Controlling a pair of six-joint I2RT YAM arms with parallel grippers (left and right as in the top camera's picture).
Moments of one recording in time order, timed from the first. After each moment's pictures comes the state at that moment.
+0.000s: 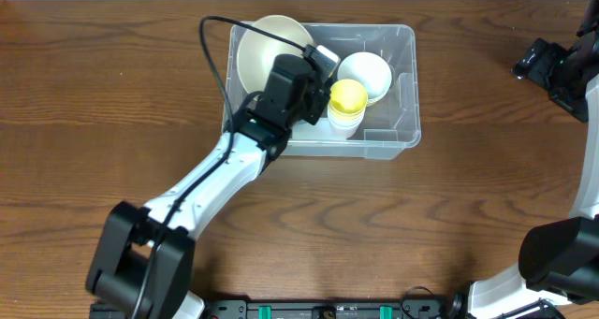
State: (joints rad) left arm -0.53 1.69 1.14 -0.03 -0.01 0.12; right arm -0.29 1.76 1.84 -1.25 0.10 0.41
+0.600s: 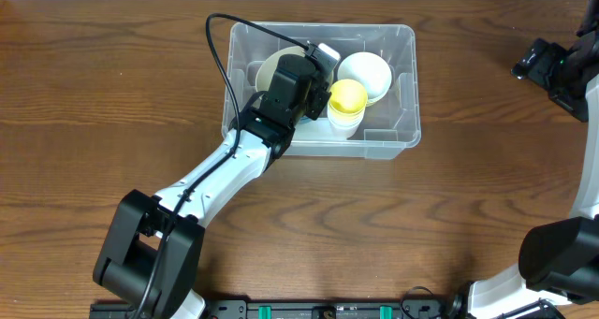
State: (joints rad) left arm -0.53 1.73 1.14 0.05 -0.09 0.15; right arm -0.29 1.76 1.84 -1.25 0.10 0.41
